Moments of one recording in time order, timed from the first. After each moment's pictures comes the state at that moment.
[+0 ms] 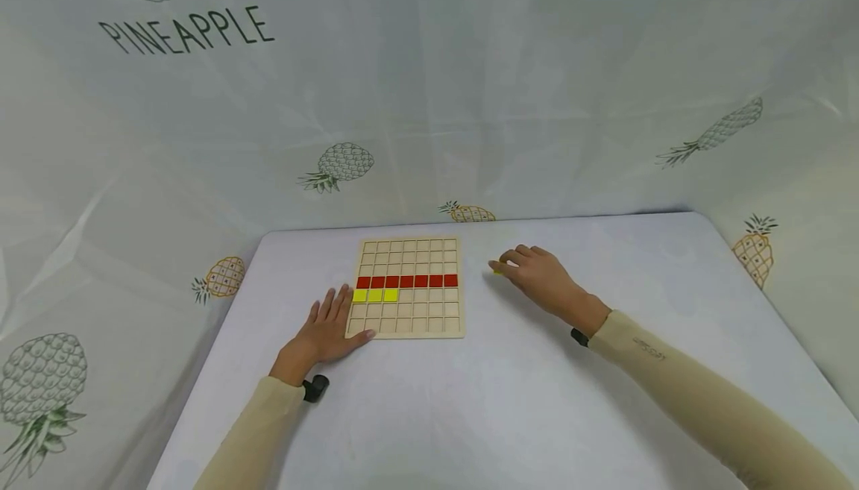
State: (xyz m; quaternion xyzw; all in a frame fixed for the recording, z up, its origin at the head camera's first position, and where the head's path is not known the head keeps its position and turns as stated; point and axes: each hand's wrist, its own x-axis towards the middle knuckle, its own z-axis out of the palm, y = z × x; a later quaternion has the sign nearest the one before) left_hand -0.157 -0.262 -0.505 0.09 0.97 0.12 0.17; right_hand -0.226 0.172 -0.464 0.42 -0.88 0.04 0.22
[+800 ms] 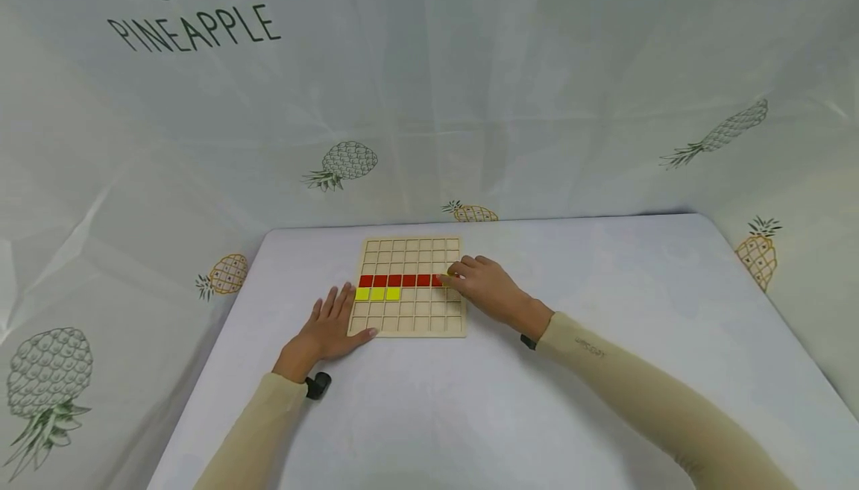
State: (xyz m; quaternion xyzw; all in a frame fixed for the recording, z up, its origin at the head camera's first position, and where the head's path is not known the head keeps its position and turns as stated) left_hand -0.157 -0.262 -0.506 0.09 0.97 0.13 0.17; right_hand -0.216 0.087 -0.464 0.47 -0.85 0.01 0.22
